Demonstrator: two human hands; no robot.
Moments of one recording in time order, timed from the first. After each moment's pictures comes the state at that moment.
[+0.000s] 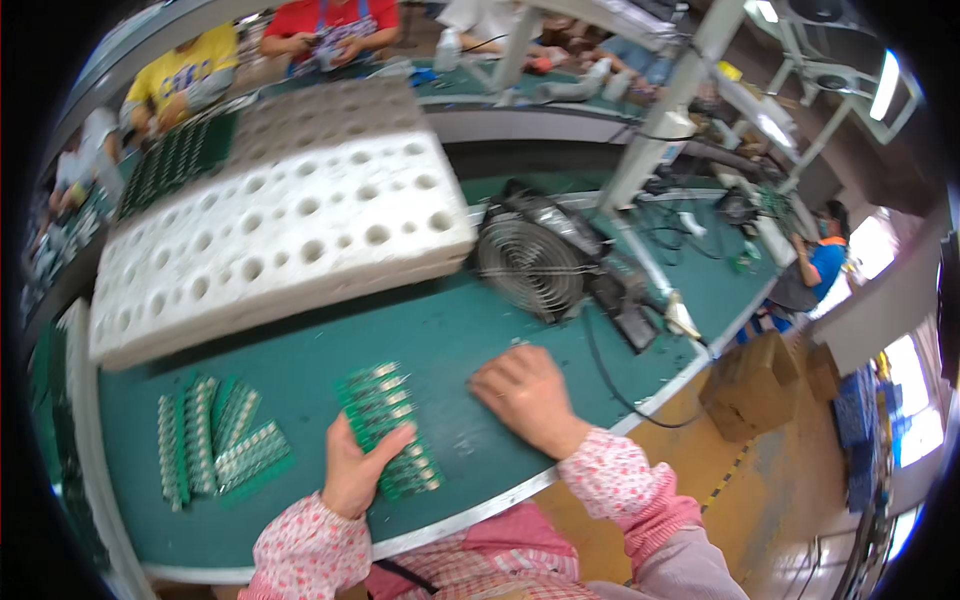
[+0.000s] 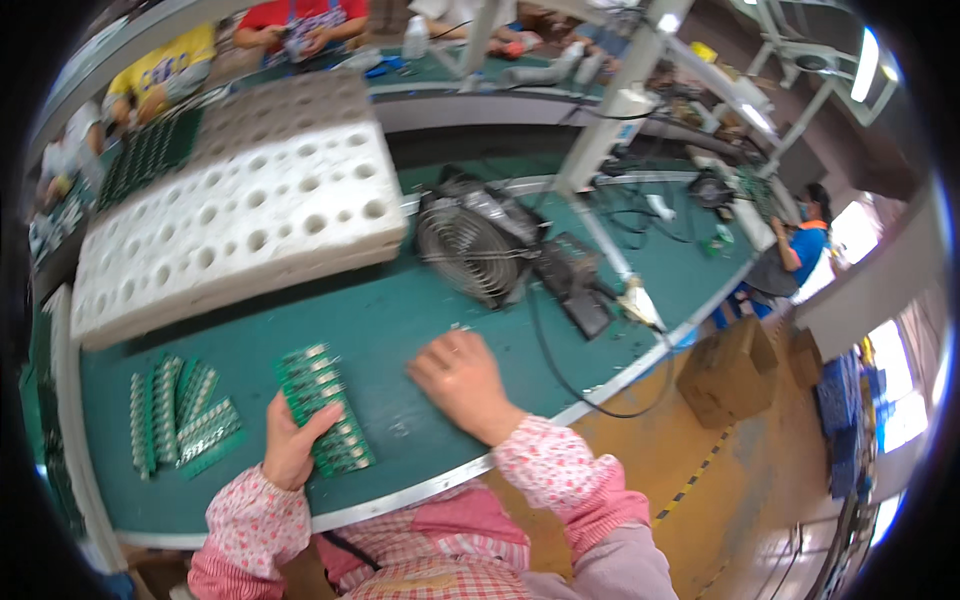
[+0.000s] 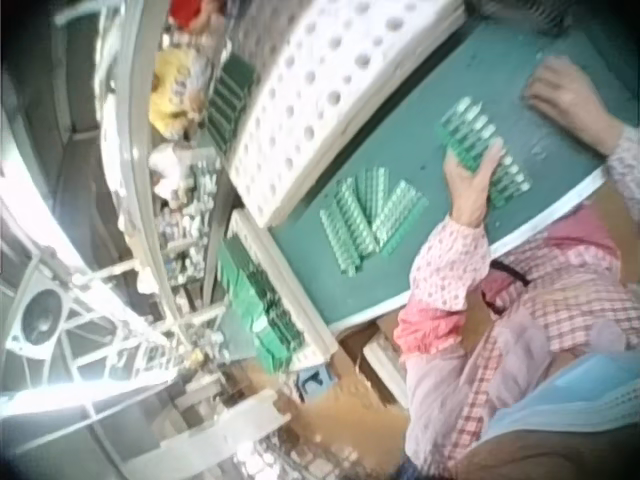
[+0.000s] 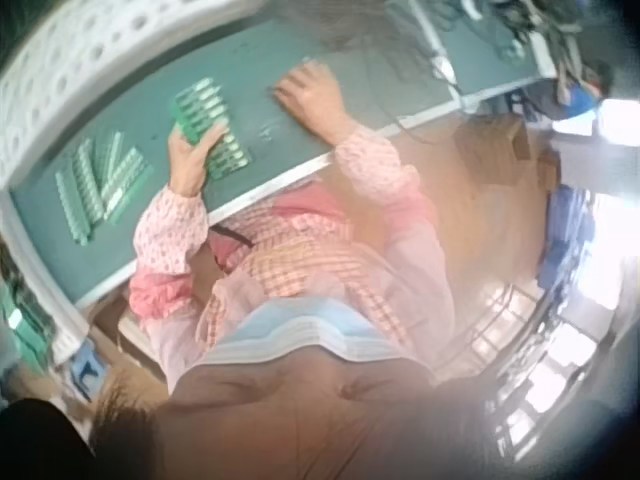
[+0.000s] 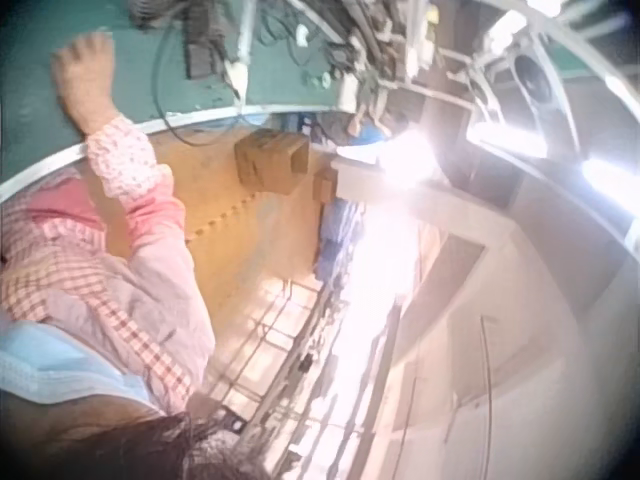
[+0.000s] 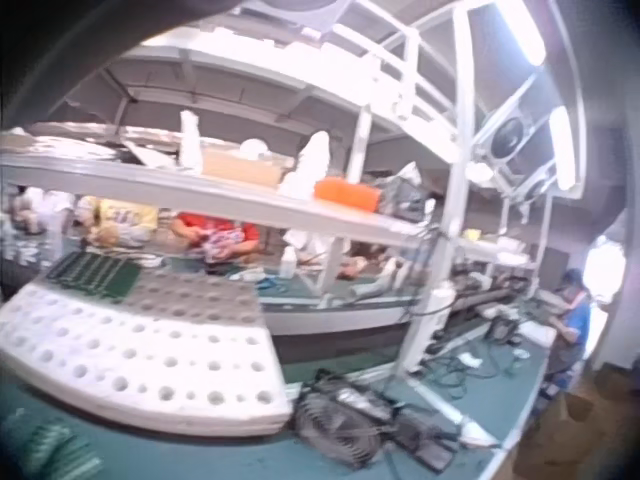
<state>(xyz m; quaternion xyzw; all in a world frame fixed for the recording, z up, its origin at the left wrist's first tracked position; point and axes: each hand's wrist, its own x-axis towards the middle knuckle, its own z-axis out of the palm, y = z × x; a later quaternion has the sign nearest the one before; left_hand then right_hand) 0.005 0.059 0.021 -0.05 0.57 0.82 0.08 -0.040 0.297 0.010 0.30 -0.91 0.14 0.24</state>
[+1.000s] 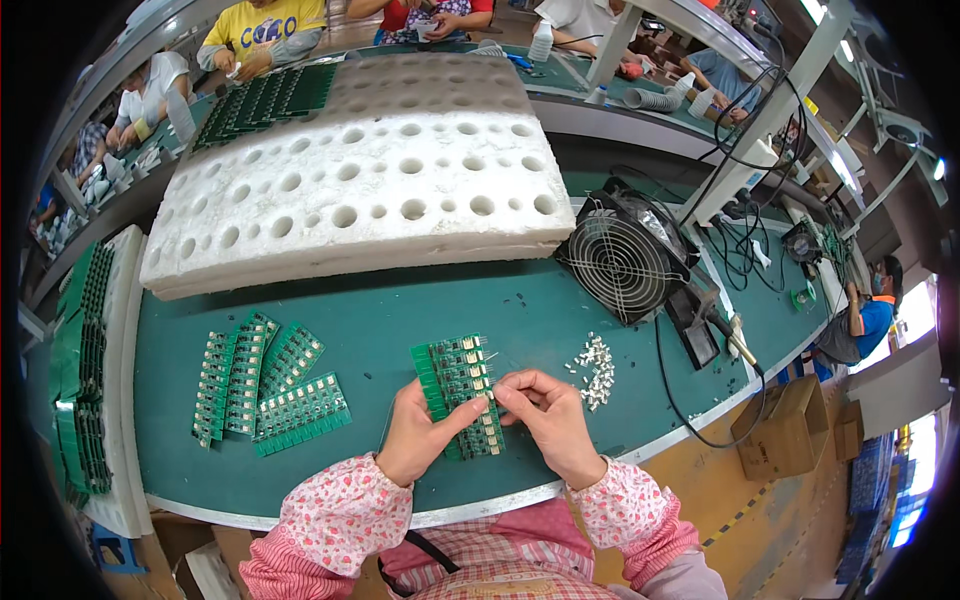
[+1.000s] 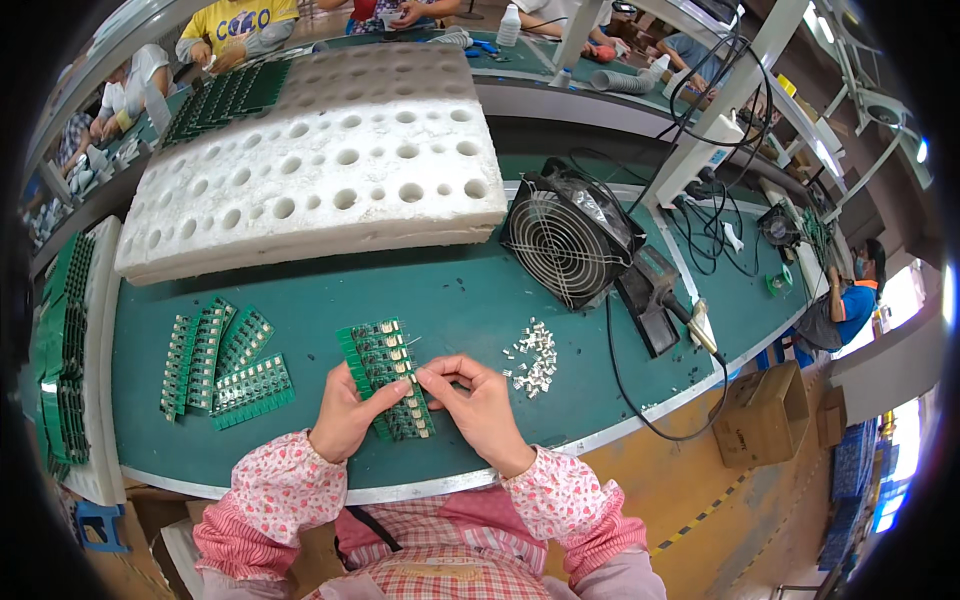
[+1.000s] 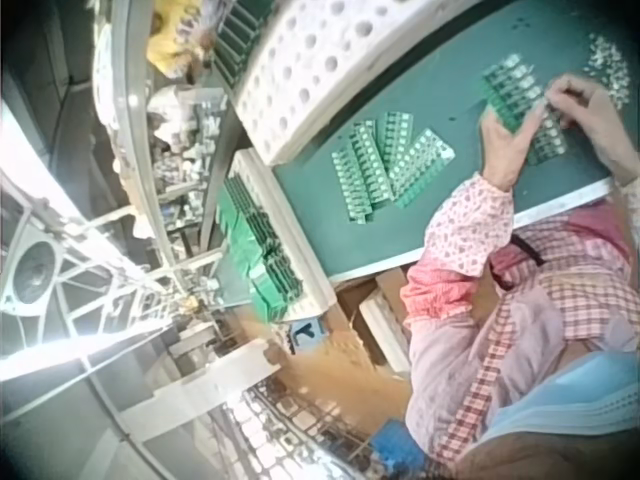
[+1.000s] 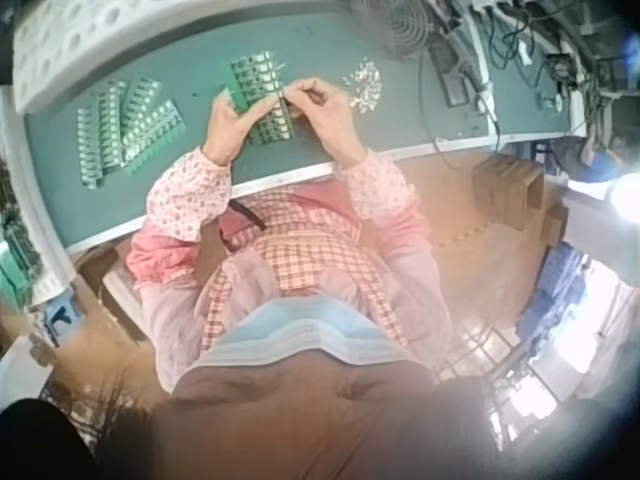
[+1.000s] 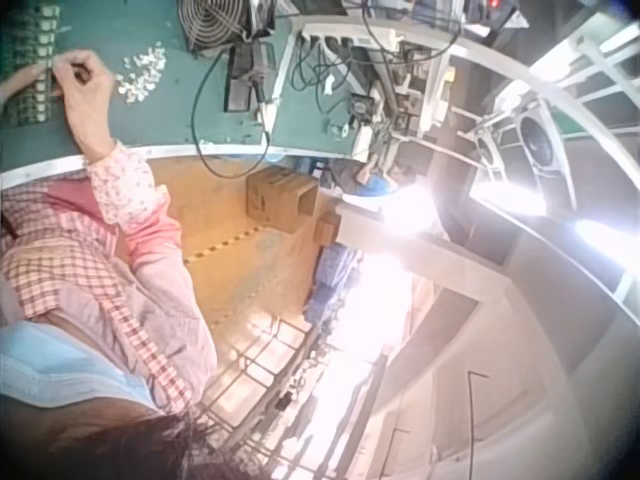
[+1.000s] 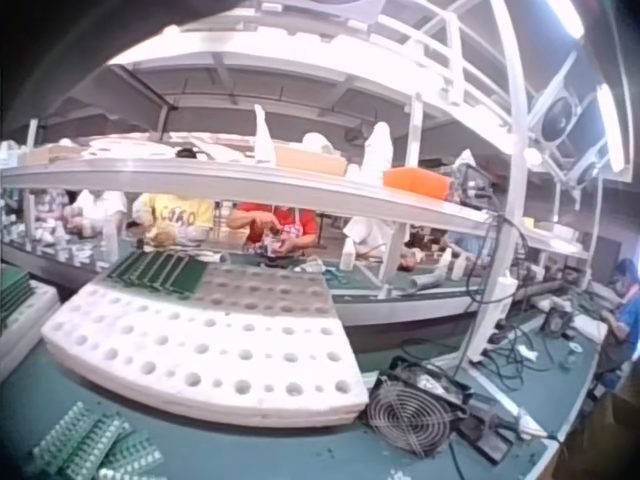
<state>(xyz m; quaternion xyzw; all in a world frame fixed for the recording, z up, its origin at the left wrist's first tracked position) 0.008 0.053 0.009 -0.01 0.58 0.81 0.07 -0.005 0.225 0.023 -0.01 -0.63 0.76 -0.16</state>
